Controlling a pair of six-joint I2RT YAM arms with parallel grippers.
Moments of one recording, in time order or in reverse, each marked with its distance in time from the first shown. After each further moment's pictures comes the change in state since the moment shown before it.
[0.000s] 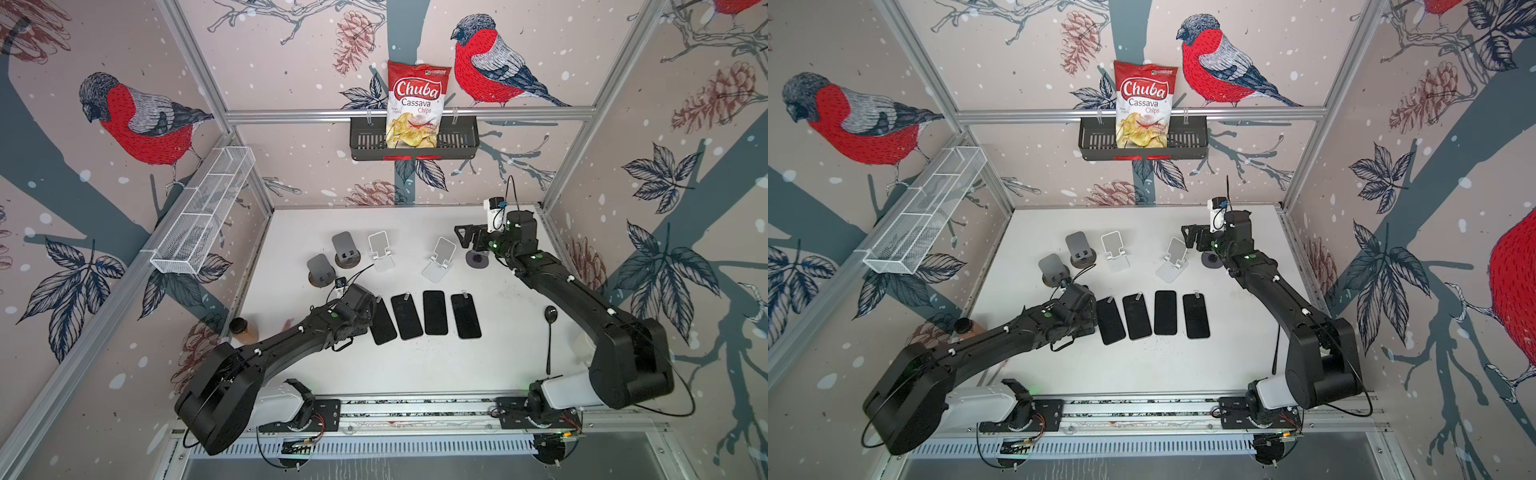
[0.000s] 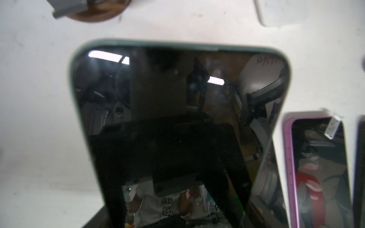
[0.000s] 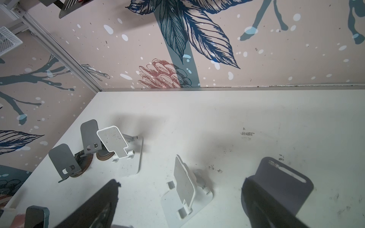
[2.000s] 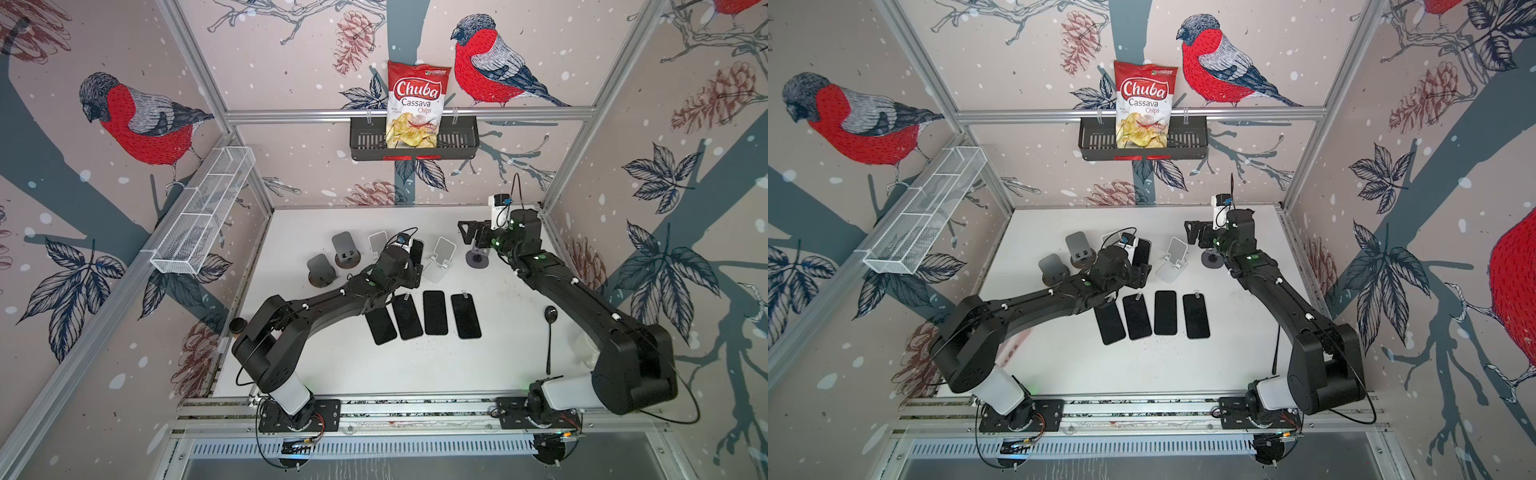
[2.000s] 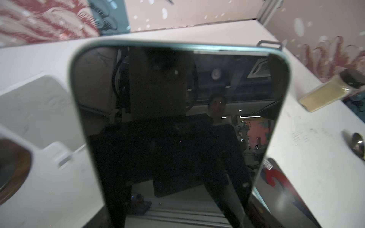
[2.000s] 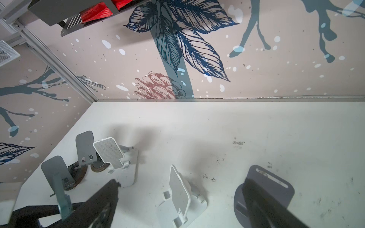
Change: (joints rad) left arm -0.097 0.340 0.399 0.434 0.134 0.479; right arm -0.003 -0.024 0.005 0.019 0.052 0.000
